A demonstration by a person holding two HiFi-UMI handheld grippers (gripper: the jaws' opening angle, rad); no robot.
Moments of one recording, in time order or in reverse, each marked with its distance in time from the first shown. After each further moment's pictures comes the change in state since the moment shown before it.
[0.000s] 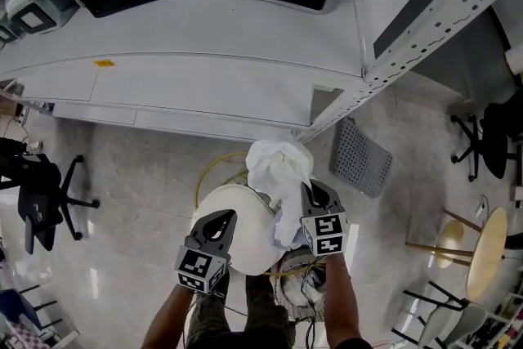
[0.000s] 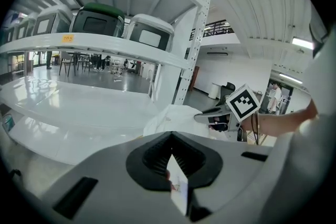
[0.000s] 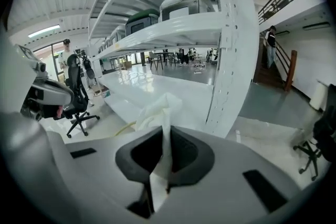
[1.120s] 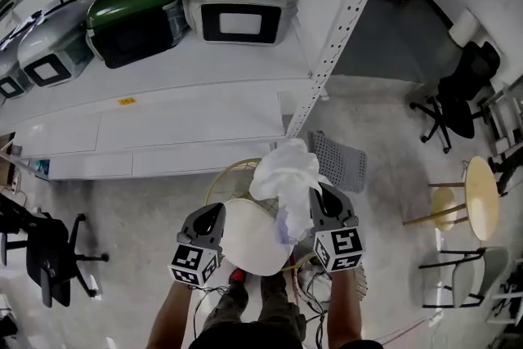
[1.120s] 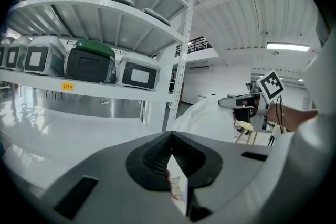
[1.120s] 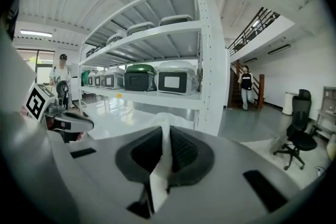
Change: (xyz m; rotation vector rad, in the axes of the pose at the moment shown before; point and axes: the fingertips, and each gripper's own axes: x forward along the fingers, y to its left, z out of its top) left arm -0.118 0.003 0.089 0.138 -0.183 -0.121; right arm -0.207 0.074 0.133 0.058 -0.327 -0.260
